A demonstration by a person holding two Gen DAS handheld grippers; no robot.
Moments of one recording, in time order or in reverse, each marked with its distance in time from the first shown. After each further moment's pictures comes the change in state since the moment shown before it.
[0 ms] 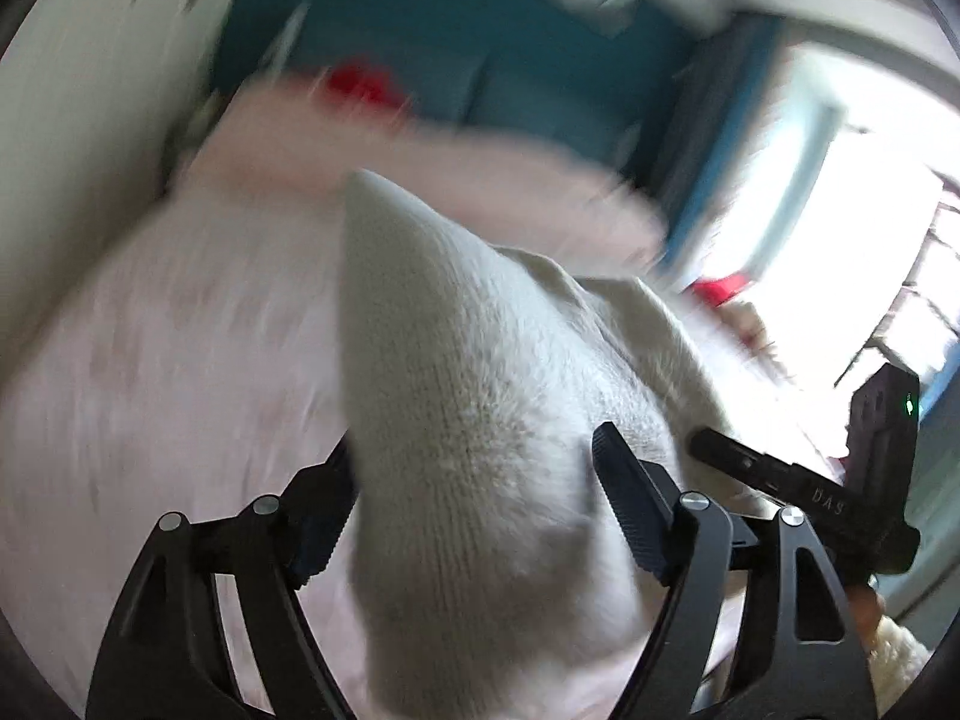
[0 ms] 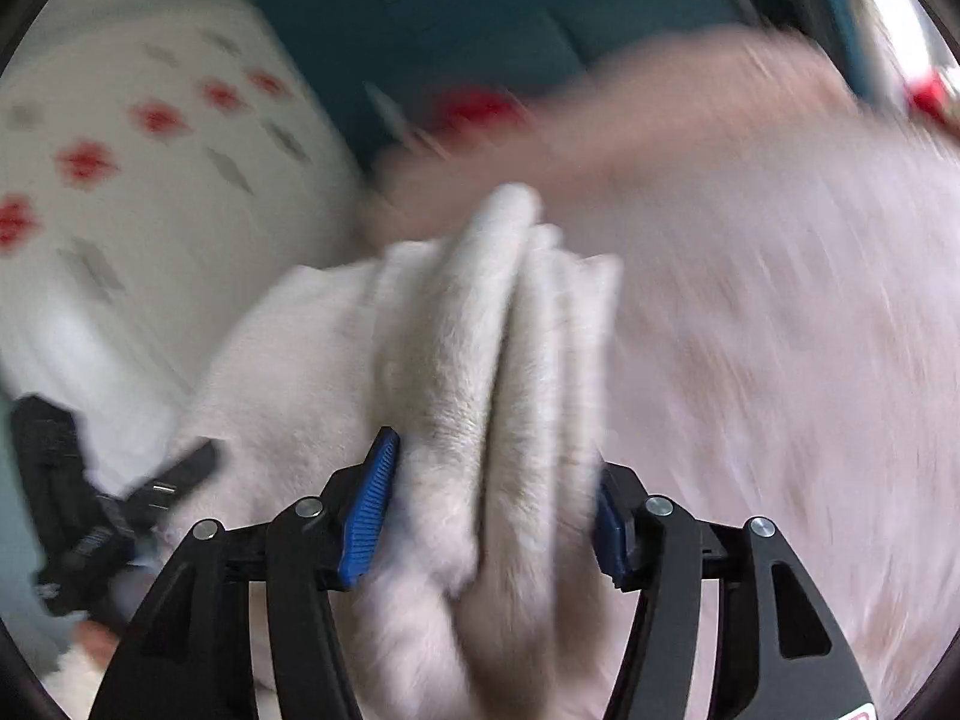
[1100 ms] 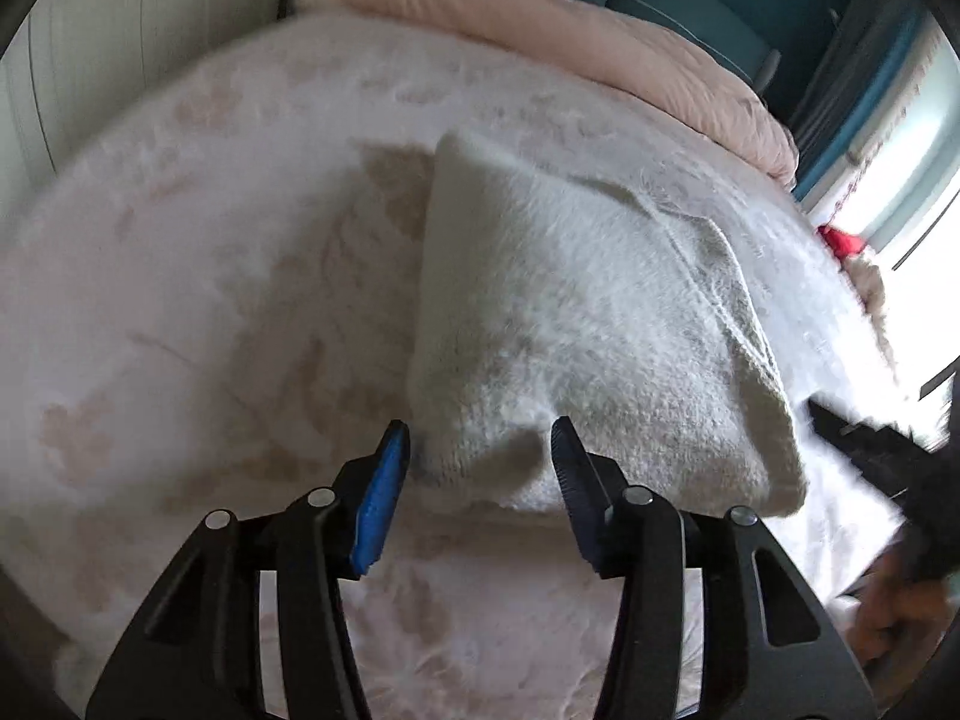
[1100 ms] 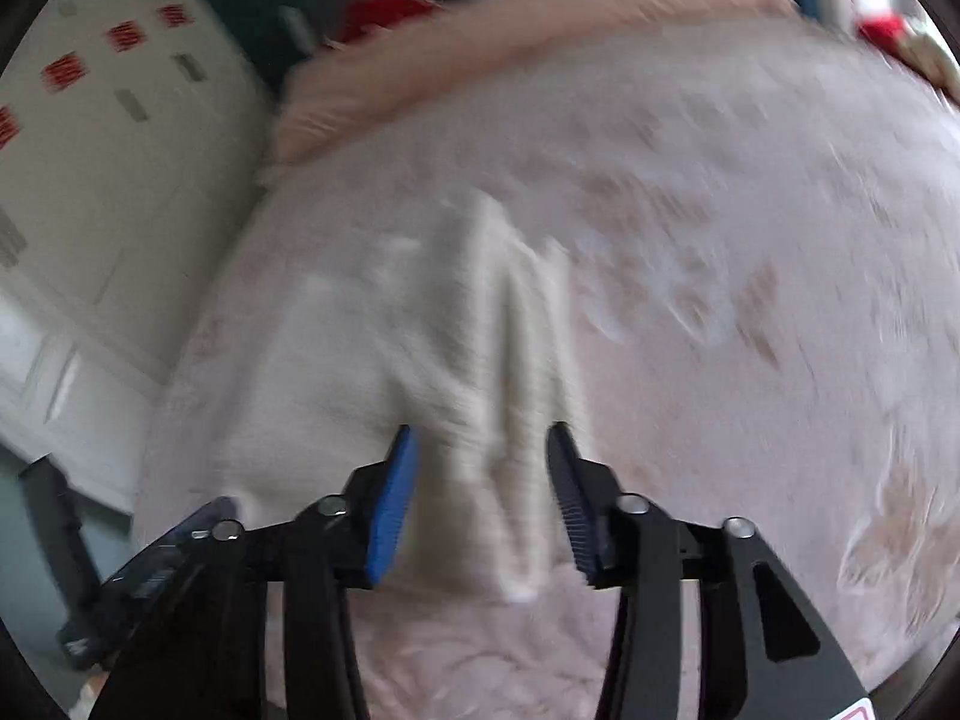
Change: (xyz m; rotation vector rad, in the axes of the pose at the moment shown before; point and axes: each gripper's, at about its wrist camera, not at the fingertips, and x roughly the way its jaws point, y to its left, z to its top) left arm 0.041 0.030 -0.091 -0.106 0.185 0.242; right arm 0.015 0.034 -0.021 -0.056 0.048 -0.043
